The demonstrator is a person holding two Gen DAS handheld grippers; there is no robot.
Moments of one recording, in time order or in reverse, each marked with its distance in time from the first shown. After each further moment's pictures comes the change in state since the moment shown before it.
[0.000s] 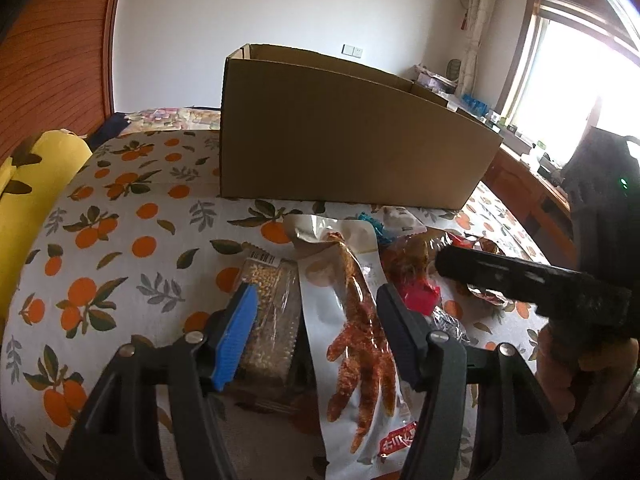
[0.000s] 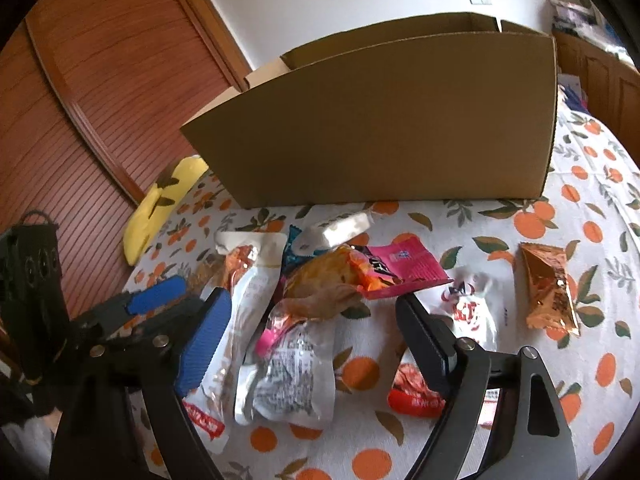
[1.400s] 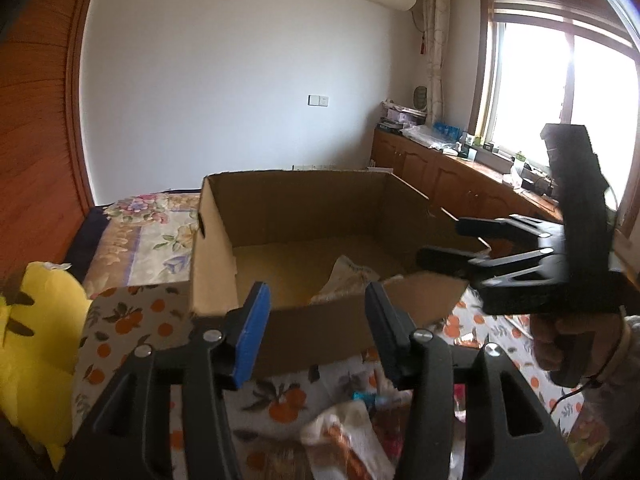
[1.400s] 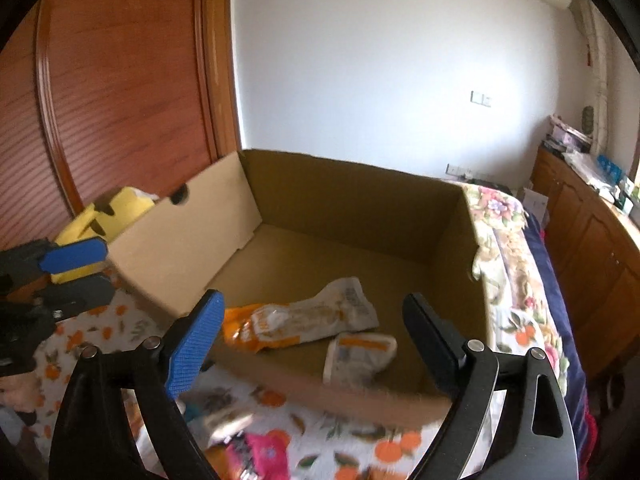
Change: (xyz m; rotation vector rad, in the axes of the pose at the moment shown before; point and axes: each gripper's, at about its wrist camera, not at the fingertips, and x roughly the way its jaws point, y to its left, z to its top) left arm -0.018 -0.019 0.126 0.173 -0.163 -0.029; right arm -0.020 0.003 0.131 -0.290 -0.149 -0.261
